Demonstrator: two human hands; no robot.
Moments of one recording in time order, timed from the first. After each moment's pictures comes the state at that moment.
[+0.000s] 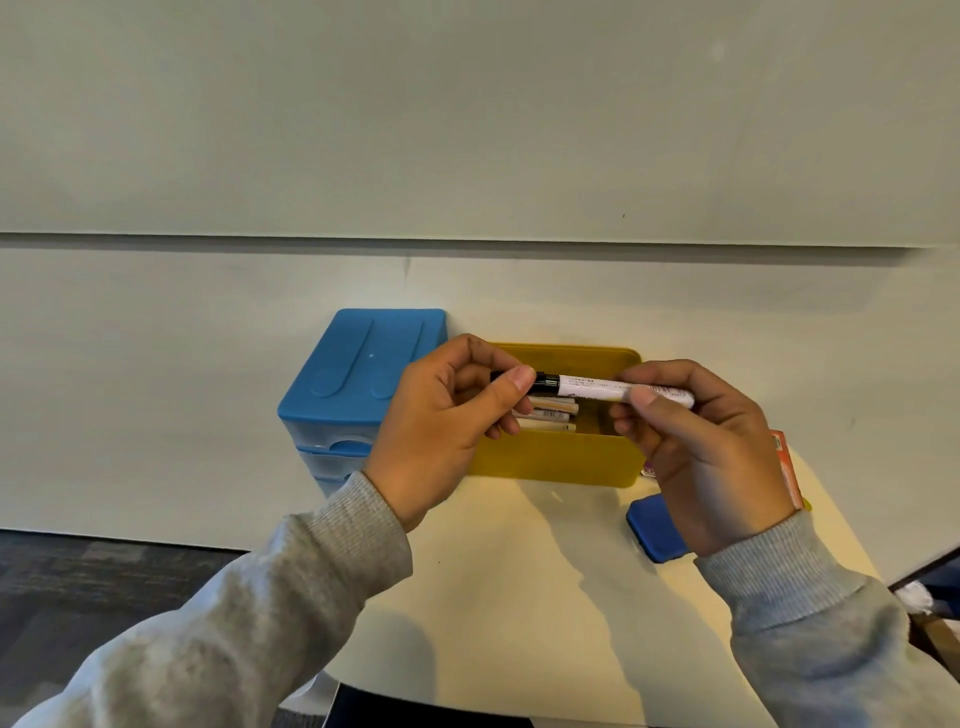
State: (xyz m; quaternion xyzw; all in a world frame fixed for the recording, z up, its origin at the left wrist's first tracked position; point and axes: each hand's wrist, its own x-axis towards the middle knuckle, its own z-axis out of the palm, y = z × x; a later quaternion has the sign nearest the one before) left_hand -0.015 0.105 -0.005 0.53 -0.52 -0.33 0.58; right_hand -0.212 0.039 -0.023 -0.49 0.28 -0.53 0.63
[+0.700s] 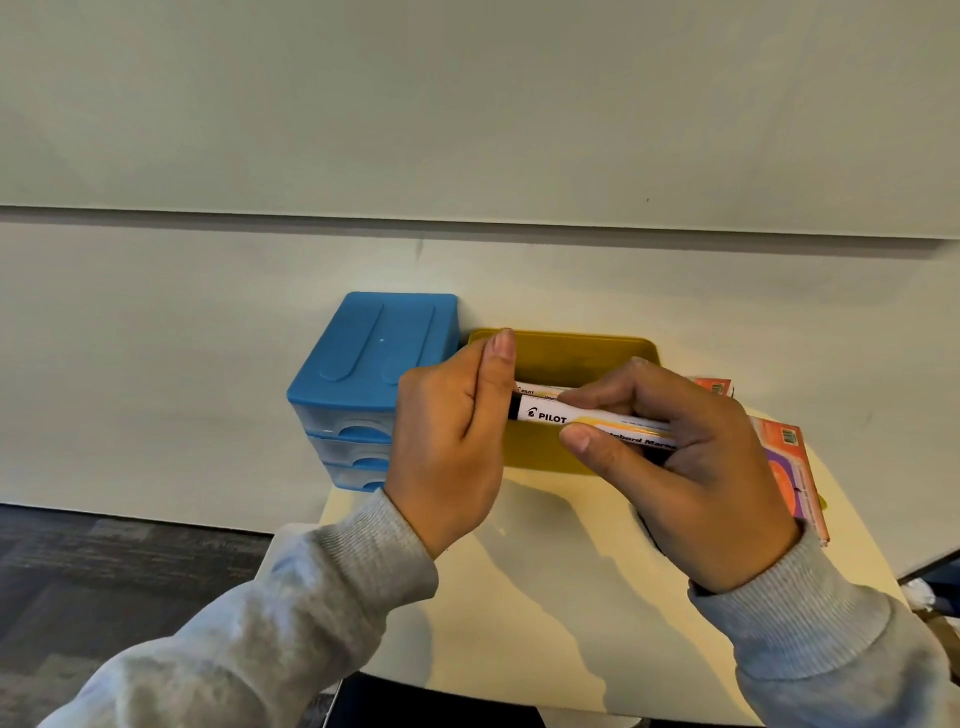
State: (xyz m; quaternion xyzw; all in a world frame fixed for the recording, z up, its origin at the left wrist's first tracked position) left_hand -0.032 0.118 -0.006 0.56 -0.57 -0.04 0.59; right_hand -0.196 0.071 -0.004 -0.77 0.22 -0.45 0.39
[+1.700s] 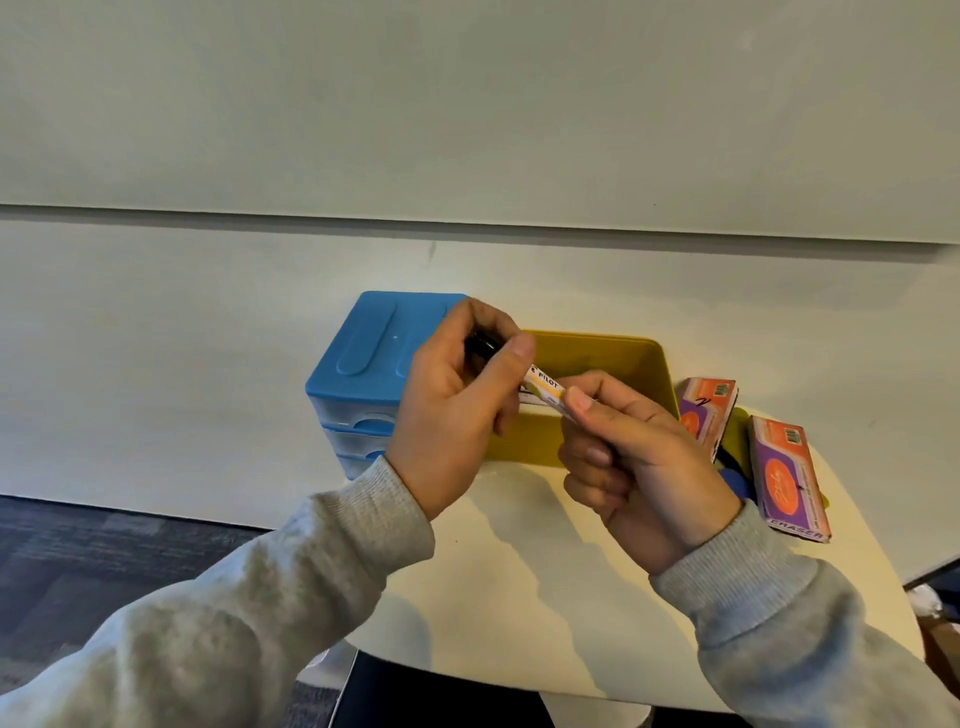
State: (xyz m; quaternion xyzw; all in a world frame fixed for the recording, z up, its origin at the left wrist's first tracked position) left_hand -0.016 0.118 -0.002 0.47 -0.54 -0.25 0.66; right_hand -0.173 0.074 -0.012 -0.46 0.23 -0.34 0.79
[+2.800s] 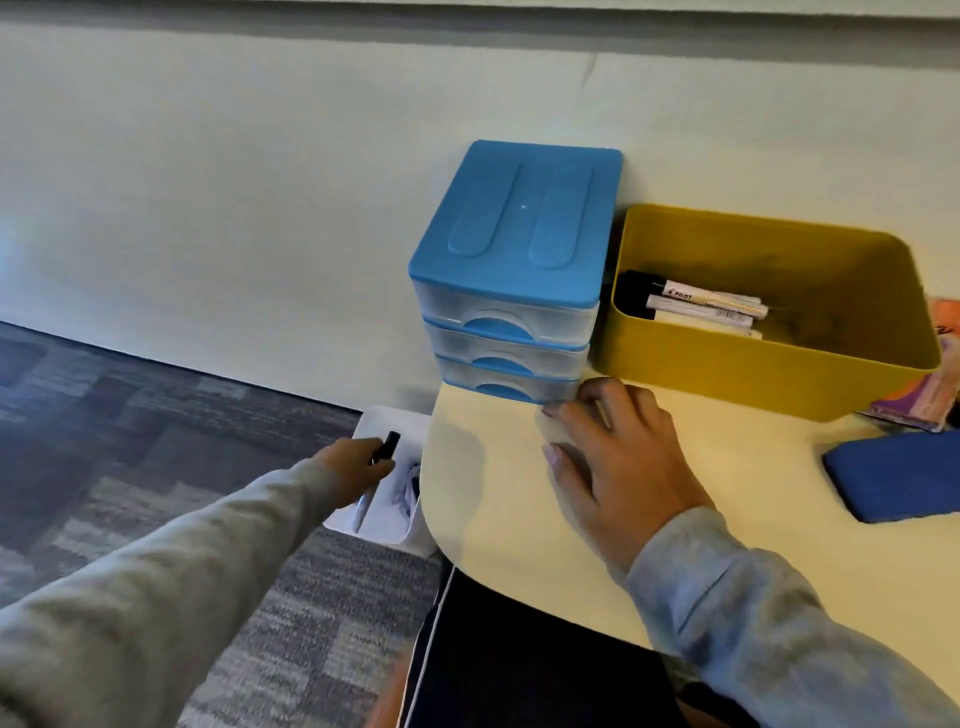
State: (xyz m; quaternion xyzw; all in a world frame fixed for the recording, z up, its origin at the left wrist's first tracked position) left_hand 0.229 0.215 -0.286 0.86 -0.39 -0.34 0.01; right_hand -0.091 0.096 -0.159 -0.92 0.35 -0.14 0.12
